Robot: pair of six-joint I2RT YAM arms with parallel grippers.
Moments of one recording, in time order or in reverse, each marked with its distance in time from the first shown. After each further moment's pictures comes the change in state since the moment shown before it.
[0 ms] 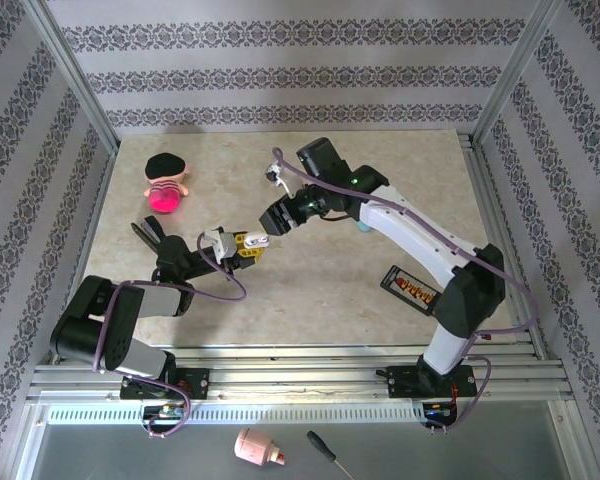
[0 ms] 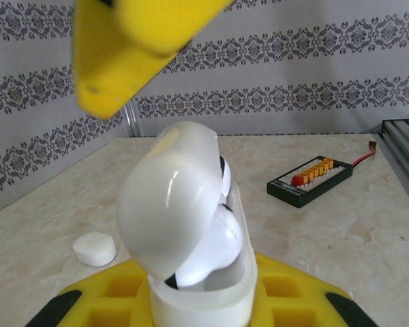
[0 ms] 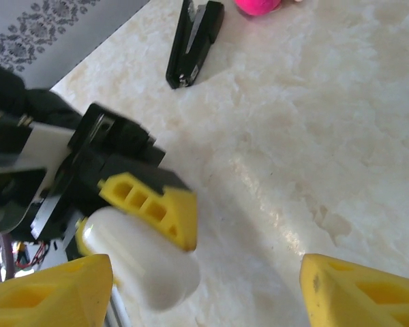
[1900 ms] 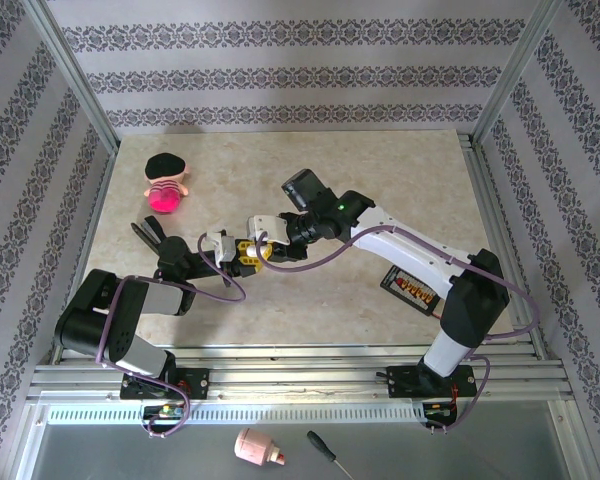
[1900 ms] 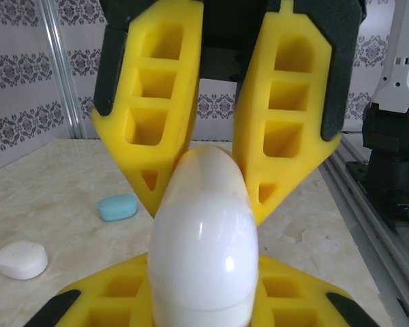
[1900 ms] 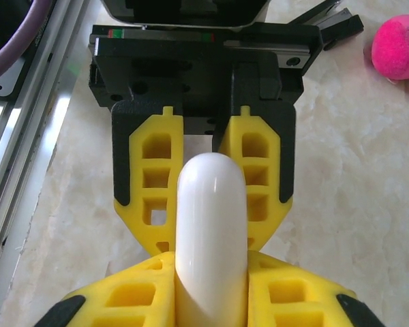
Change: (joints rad) left arm -0.006 0.044 0.002 0.068 0.152 -0.124; right arm 0.113 -0.067 -0.190 0.039 0.002 -0.803
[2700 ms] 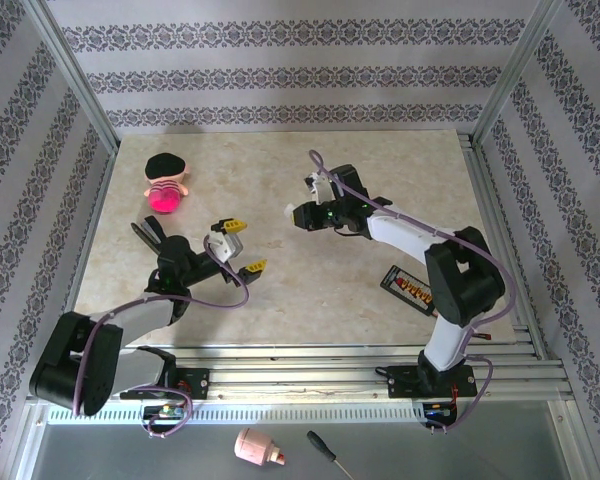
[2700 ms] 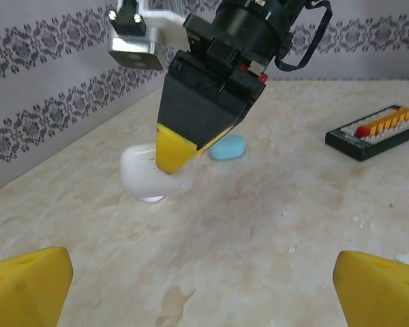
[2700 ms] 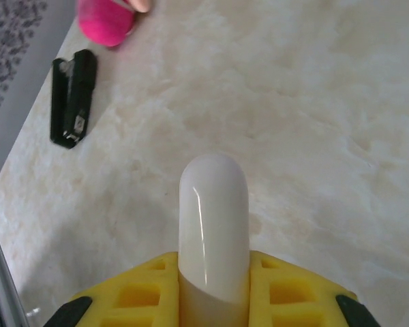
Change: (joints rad) left arm -0.040 -0.296 0.001 -0.571 -0.431 0.343; right arm -0.298 0.113 -0.303 0.593 -0.022 1.170
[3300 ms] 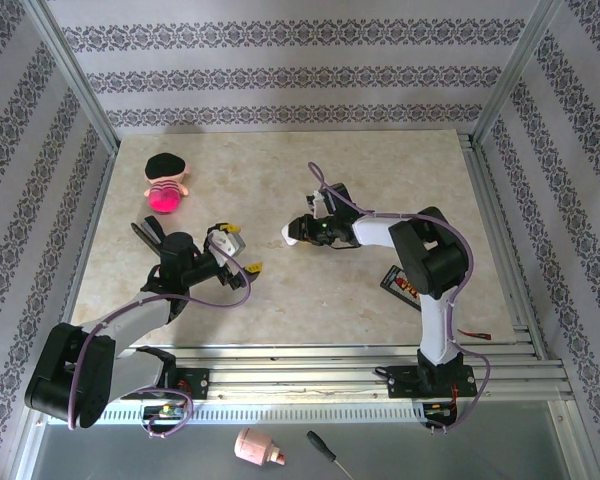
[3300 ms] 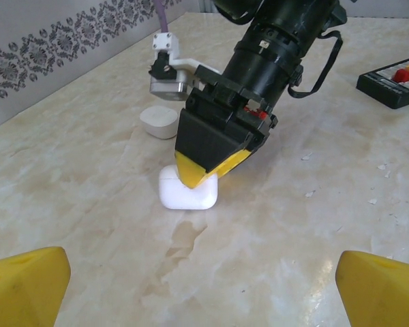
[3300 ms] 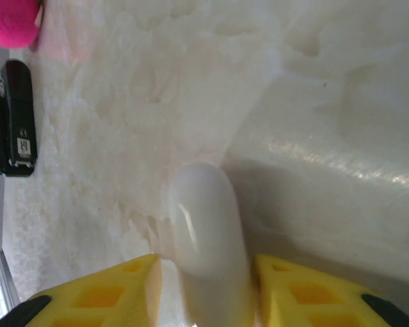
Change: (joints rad) left arm 0.000 -0.052 0.035 -0.264 -0.126 0.051; right arm -0.026 0.253 -0.030 0.211 -0.067 0.241
